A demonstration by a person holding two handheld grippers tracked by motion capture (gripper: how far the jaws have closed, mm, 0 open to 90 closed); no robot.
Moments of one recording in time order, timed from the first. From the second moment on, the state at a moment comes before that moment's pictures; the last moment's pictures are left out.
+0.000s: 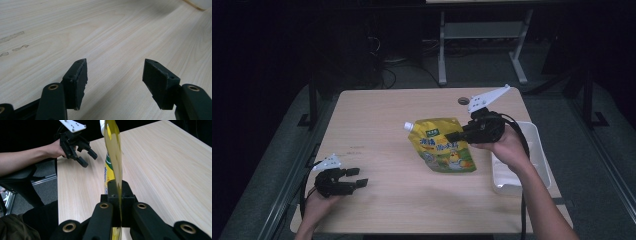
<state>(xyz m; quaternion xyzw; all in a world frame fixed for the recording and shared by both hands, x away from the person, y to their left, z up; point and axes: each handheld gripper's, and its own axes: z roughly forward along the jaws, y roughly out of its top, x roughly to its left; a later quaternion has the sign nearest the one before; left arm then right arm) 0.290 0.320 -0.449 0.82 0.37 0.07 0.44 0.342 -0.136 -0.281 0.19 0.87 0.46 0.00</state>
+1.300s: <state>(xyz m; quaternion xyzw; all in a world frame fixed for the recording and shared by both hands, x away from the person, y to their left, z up) 0.289 0.323 -0.450 0.81 0.38 0.07 0.45 0.324 -0.242 -0.270 0.26 0.84 0.46 0.05</state>
